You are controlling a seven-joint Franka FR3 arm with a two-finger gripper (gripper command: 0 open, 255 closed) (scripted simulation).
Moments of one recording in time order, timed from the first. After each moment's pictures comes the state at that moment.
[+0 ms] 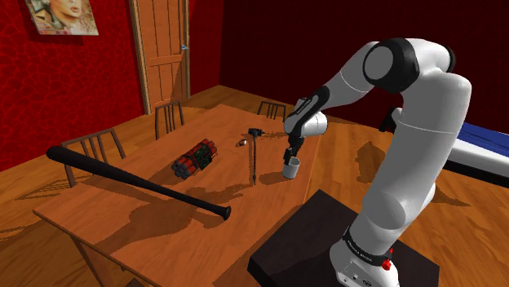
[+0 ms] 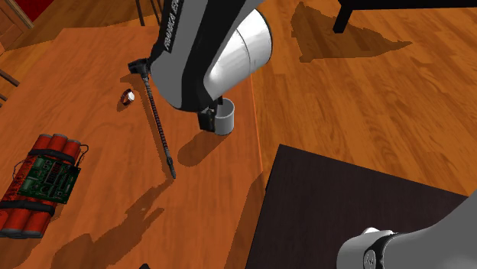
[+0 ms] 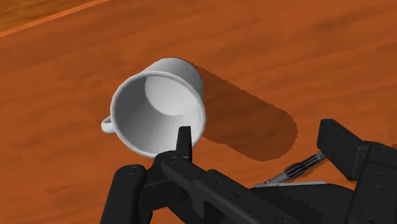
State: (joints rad) arm -0.19 0.20 -0.27 -2.44 0.02 2.66 -0.63
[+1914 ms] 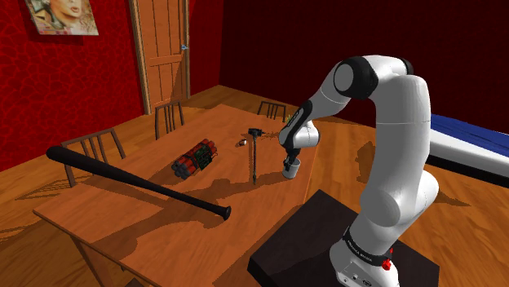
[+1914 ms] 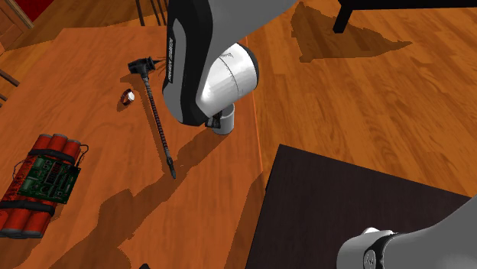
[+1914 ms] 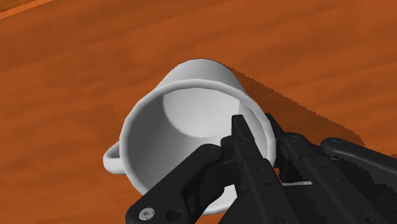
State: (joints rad) arm -0.28 0.47 -0.22 -2.31 0.11 2.81 -0.73
